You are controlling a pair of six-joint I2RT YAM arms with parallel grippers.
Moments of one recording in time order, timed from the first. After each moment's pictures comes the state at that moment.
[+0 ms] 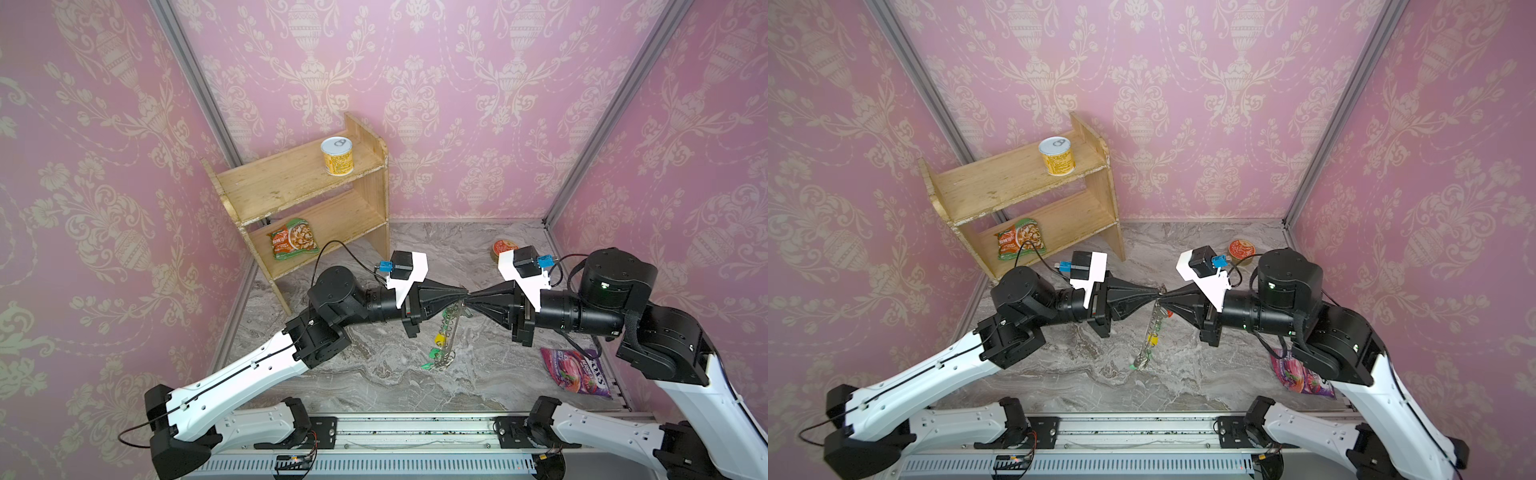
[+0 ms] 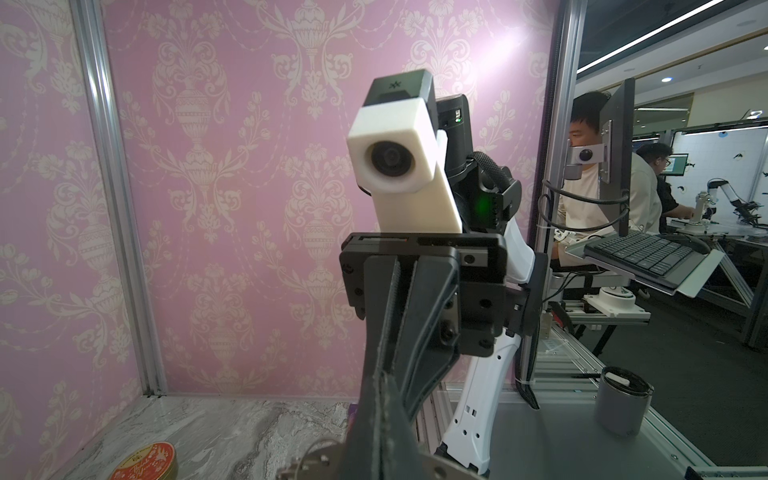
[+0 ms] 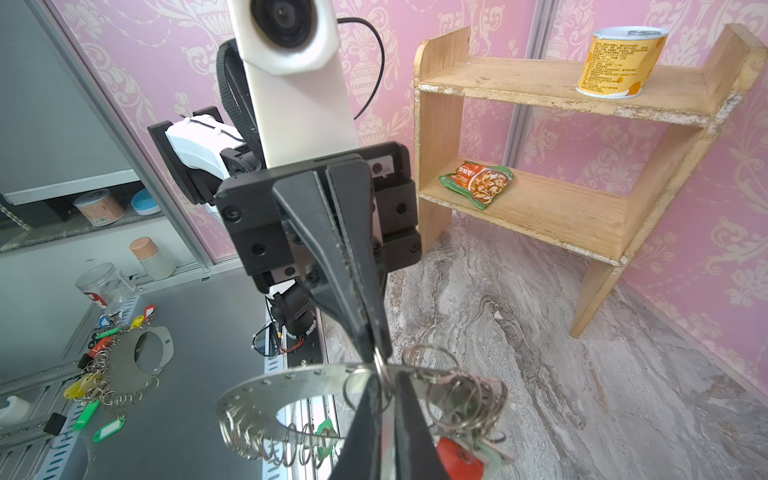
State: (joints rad) left arm -0.98 1.11 1.17 0.22 0.54 -0.16; right arm 0.82 0.97 1.59 -0.88 -0.40 -0.05
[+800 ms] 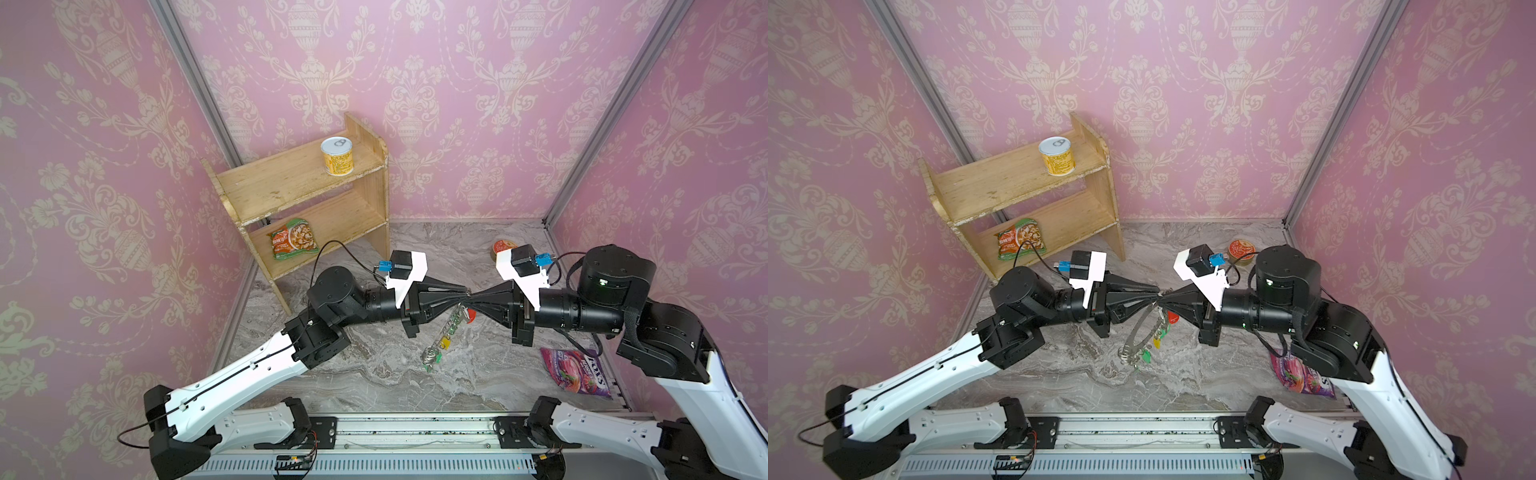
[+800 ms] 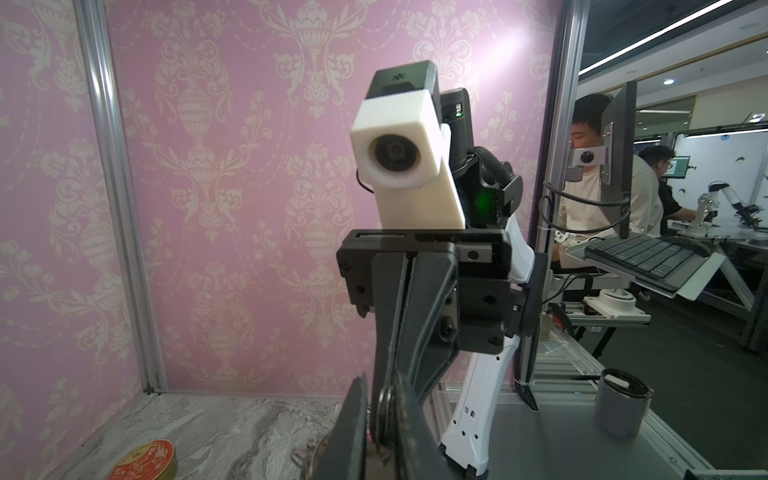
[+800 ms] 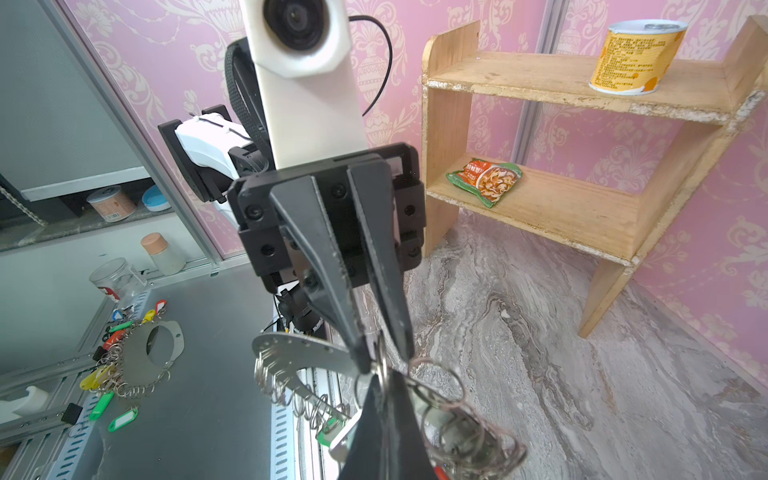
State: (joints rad) left arm -0.98 1.10 1.17 0.20 0.52 -0.16; right arm 0.82 0.99 1.64 -0.93 -0.41 -0.06
